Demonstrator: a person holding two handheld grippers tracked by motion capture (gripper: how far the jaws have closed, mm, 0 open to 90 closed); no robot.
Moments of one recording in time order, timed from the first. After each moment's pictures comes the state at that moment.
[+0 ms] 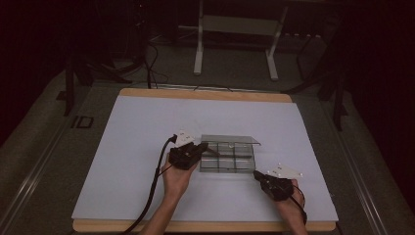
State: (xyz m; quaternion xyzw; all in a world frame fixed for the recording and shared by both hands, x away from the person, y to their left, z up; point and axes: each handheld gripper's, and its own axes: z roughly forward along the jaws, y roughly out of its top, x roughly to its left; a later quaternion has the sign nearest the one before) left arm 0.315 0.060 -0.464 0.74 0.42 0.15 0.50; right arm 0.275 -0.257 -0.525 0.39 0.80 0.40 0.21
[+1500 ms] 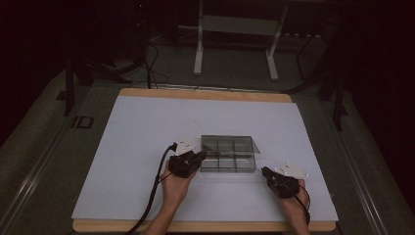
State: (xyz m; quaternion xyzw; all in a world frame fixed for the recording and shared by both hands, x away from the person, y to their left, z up) left arm 0.302 0.061 -0.484 0.75 0.43 0.14 0.49; right arm 0.281 -0.275 -0.532 0.44 0.77 0.39 0.25
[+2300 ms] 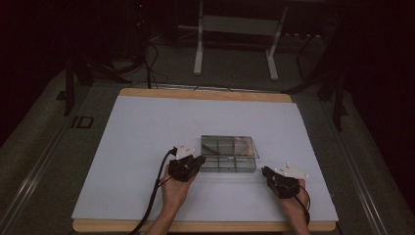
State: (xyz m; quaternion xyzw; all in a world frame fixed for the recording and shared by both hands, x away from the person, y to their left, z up) left arm 0.297 0.062 -0.497 0.75 0.44 0.13 0.47; right arm 0.281 -0.277 -0.533 0.43 0.77 0.39 0.26
